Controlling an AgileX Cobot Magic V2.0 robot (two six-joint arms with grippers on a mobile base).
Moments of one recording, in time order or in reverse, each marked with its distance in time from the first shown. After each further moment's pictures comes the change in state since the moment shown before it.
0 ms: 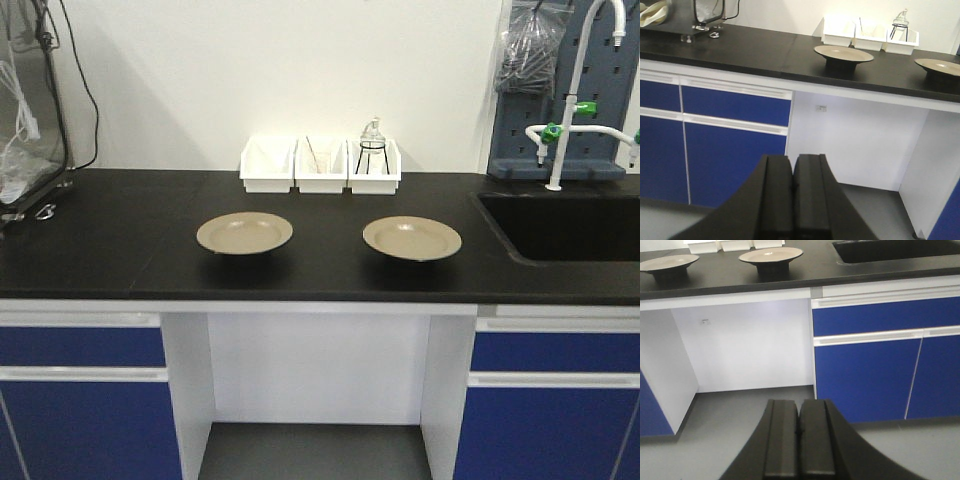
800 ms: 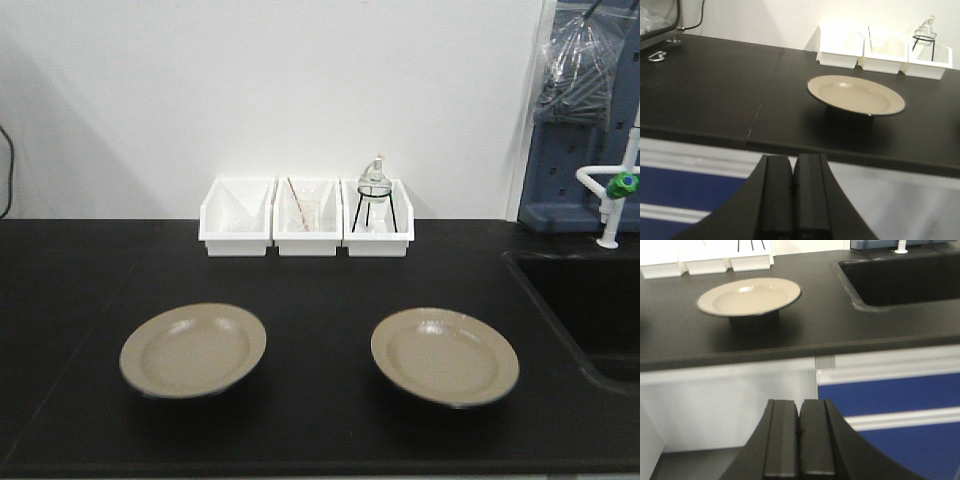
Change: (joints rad) left arm 0.000 0.000 0.000 0.000 0.000 0.000; right arm 0.000 0.000 0.000 0.000 0.001 0.000
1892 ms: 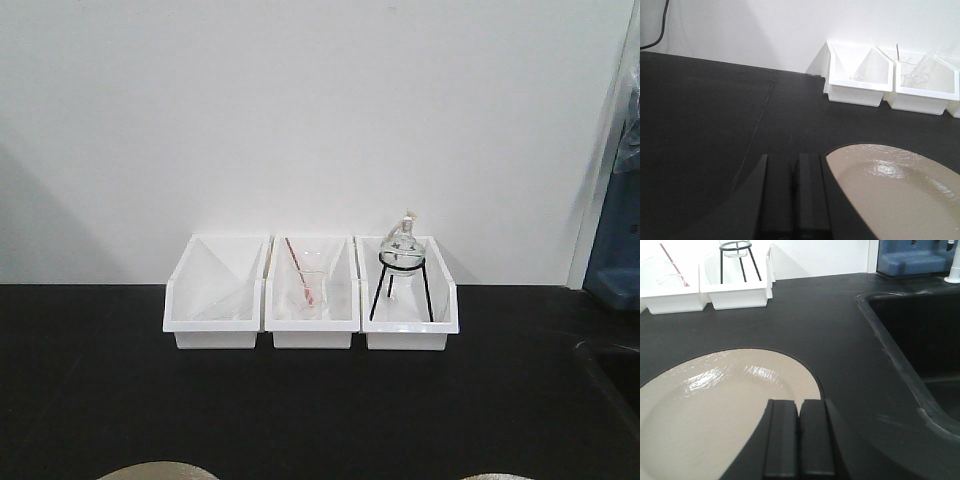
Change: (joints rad) left arm 0.000 0.000 0.000 0.000 0.000 0.000; right arm 0.000 0.000 0.000 0.000 0.000 0.000
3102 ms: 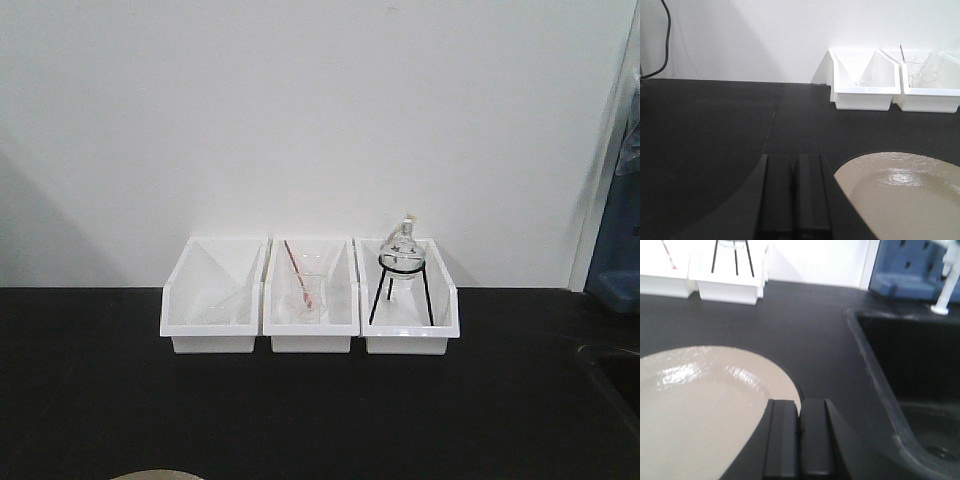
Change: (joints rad) left arm 0.000 0.000 0.000 0.051 -0.037 0.056; right arm 0.000 0.000 0.000 -0.080 -0.026 -0.105
